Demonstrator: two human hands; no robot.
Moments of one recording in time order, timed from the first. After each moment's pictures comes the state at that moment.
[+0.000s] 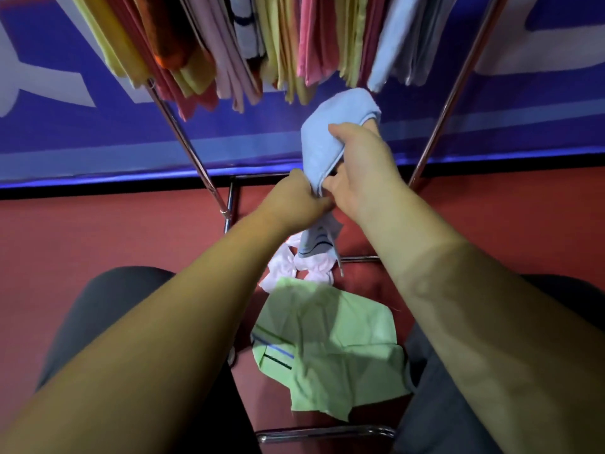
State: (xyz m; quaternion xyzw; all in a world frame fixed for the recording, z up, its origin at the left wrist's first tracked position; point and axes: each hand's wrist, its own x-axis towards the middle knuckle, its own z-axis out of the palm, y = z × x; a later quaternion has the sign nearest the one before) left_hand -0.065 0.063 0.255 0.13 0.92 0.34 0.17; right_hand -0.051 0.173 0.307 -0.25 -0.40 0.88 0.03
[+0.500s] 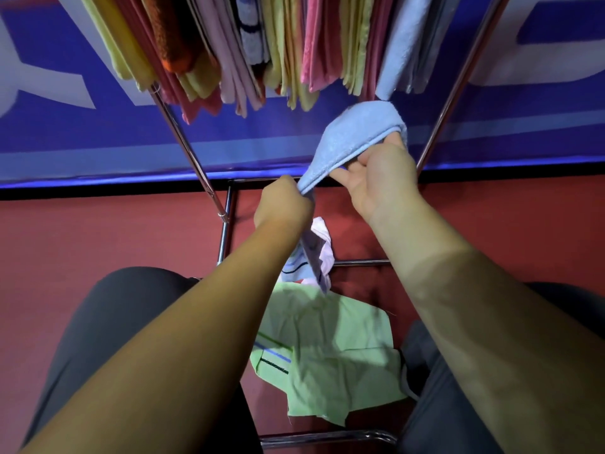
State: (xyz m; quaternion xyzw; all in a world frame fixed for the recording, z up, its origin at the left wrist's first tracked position) left_hand -0.072 0.061 0.232 -0.04 0.95 0.30 0.07; right_hand -0.048 0.199 0.299 -0.24 -0.38 0.89 0.08
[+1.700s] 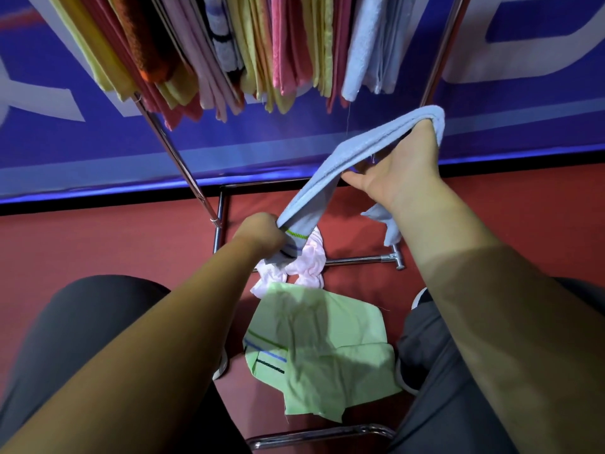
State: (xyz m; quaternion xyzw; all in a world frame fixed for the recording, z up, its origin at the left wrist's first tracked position) left_hand -0.052 0.035 0.210 0.03 0.95 0.20 0.23; right_hand -0.031 0.259 0.316 -0.31 -0.25 0.92 0.06
